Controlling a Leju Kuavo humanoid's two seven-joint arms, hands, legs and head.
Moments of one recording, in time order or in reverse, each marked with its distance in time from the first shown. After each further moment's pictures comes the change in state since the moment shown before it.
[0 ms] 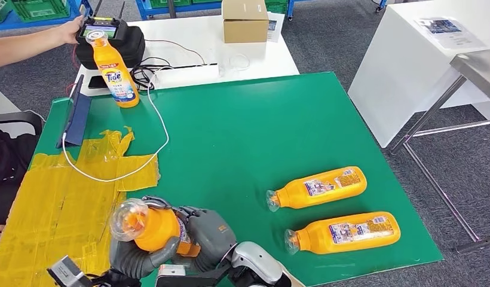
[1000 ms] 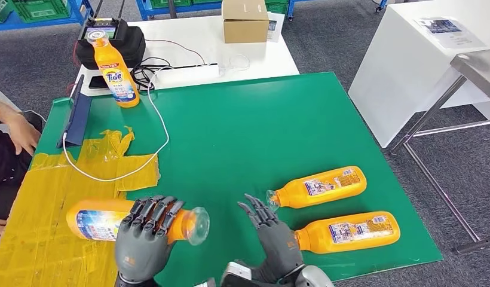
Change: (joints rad) left arm -0.097 0.218 -0.272 0.093 -1.385 0.949 0.517; right arm 0.275 -0.298 -0.117 -0.341 0.048 -0.227 0.158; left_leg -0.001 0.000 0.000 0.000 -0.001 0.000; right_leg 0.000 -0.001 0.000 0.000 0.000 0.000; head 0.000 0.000
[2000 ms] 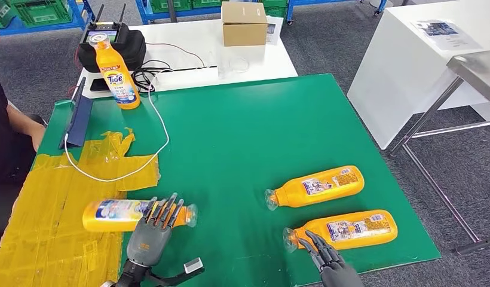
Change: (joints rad) left arm -0.208 0.067 -0.033 0.664 -0.004 0.002 0.178; right arm 0.203 -0.526 0.146 -0.280 0.054 -0.292 0.399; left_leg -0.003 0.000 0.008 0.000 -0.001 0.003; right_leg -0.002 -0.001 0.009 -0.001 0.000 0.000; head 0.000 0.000
